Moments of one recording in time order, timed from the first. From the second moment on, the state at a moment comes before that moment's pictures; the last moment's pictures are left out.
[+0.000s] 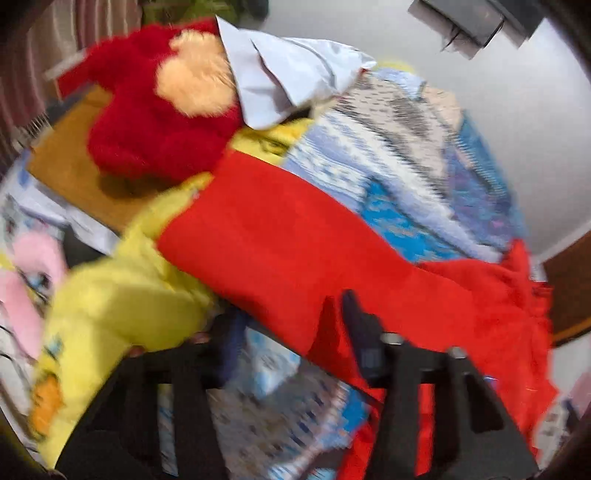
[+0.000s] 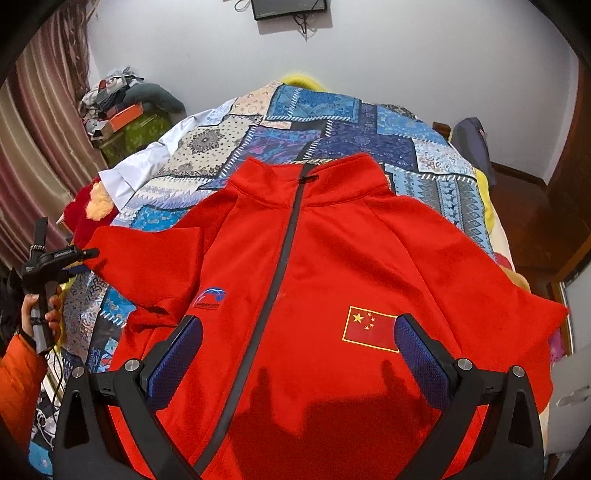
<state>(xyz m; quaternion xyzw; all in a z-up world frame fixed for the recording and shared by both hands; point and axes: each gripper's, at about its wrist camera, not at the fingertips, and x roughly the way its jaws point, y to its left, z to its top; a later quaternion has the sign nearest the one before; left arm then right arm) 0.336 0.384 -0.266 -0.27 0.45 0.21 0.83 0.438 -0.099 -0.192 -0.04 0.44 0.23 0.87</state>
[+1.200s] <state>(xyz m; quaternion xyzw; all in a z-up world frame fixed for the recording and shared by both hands) 0.422 -0.138 -0.209 0.12 0.47 -0.19 0.85 0.391 -0.312 -0.155 0.01 0.38 0.09 0.92</state>
